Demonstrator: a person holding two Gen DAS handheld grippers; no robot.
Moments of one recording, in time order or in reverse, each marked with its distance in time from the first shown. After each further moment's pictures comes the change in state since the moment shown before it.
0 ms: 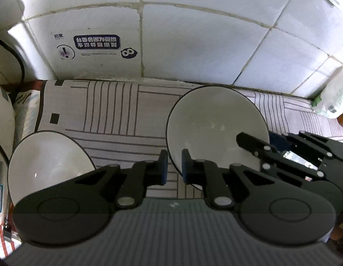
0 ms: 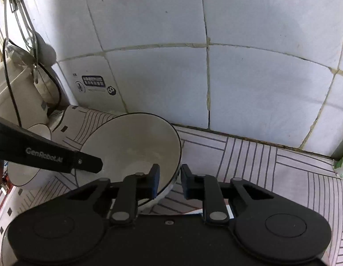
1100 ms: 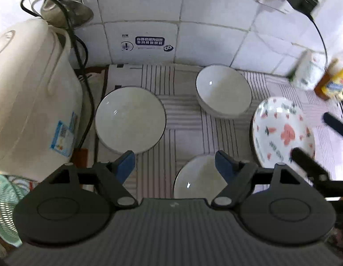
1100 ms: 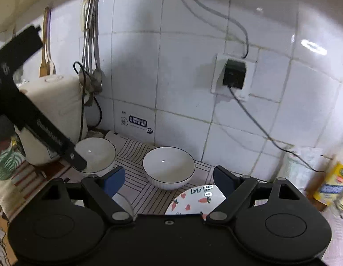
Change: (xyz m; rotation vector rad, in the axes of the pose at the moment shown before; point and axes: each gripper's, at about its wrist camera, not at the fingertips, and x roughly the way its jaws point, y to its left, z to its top) left arm -0.140 0.051 -0.065 0.026 -0.019 0.004; right arm -0.182 0.099 -0.046 -0.185 -0.245 -0.134
